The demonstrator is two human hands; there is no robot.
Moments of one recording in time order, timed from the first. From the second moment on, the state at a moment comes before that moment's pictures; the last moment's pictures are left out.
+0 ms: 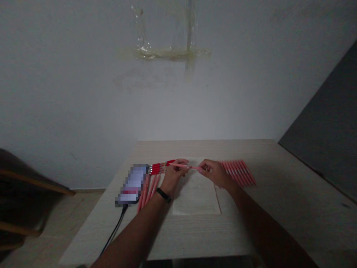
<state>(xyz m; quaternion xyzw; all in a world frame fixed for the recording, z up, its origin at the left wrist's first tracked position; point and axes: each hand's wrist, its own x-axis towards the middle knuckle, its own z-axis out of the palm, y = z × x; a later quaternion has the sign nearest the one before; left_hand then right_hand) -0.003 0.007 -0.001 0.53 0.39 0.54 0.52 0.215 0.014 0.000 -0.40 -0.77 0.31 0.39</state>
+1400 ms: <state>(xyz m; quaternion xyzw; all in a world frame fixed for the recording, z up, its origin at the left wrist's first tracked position) -0.012 0.004 -0.029 0.87 0.42 0.19 0.18 0.239 0.016 0.004 -0.48 -0.75 0.27 0.36</state>
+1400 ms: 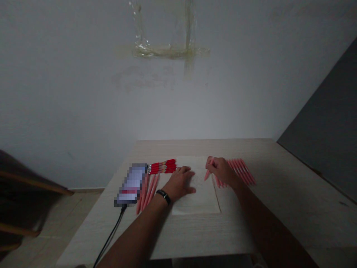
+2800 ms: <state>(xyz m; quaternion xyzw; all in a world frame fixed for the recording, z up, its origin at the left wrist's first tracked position) -0.001 0.006 0.000 0.52 0.41 0.56 0.50 0.222 0.020 -0.006 -0.41 -0.74 0.38 0.39</state>
